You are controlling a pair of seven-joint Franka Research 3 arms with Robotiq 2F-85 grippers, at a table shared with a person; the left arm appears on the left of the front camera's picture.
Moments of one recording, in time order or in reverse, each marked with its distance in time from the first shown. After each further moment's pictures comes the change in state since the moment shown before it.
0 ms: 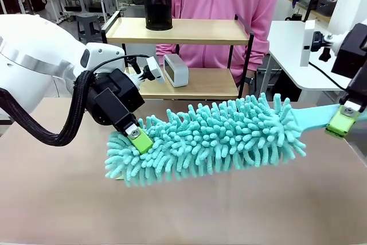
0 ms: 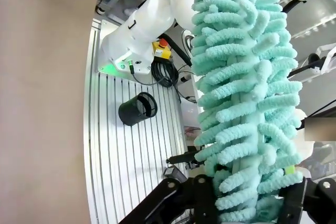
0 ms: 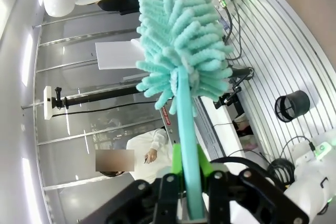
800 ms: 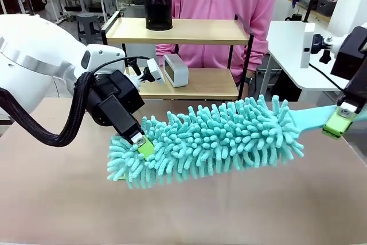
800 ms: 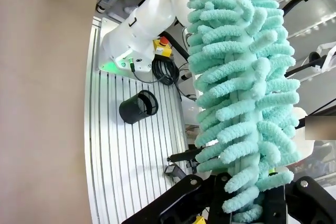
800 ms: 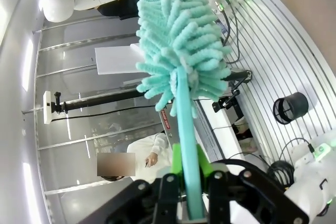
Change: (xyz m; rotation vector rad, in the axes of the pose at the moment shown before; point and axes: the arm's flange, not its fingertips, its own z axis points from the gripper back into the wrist) left arm -0.001 0.003 0.001 0.001 0.009 0.003; right arm 0.000 -0.007 0.002 -0.002 -0.022 -0.014
